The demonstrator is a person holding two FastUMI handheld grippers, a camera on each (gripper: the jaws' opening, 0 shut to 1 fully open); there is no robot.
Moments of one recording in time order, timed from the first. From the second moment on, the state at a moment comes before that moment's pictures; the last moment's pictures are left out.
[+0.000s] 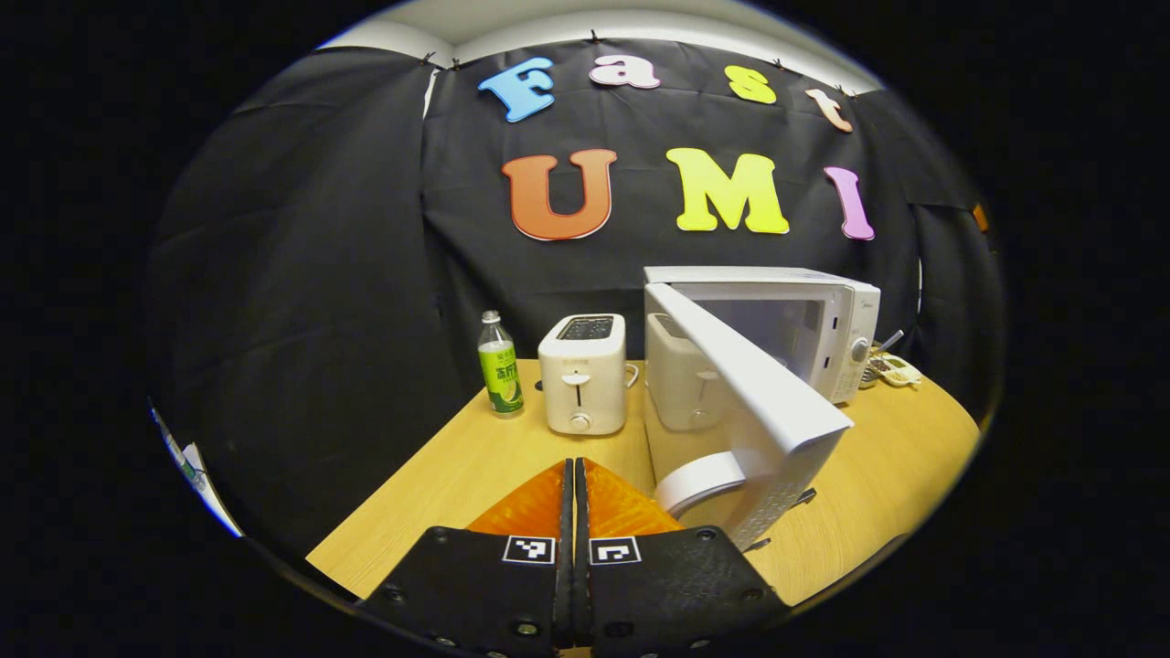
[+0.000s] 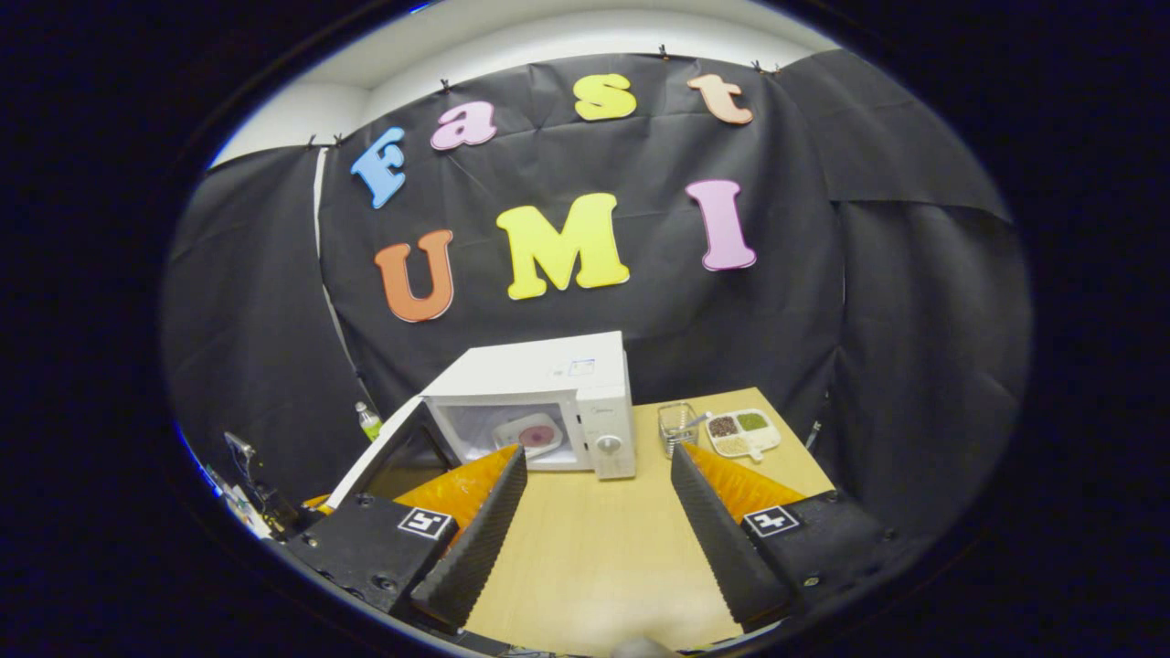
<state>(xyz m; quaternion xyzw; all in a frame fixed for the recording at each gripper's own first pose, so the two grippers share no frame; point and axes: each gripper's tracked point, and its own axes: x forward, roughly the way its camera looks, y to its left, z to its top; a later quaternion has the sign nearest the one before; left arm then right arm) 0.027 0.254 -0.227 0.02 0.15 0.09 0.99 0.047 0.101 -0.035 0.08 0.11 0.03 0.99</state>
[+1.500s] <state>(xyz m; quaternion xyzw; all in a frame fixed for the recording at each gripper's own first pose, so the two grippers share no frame) 0.194 -0.029 -0.215 0.07 0.11 -0.13 0.98 0.070 -0.006 -0.036 0.09 0.14 0.00 0.99</state>
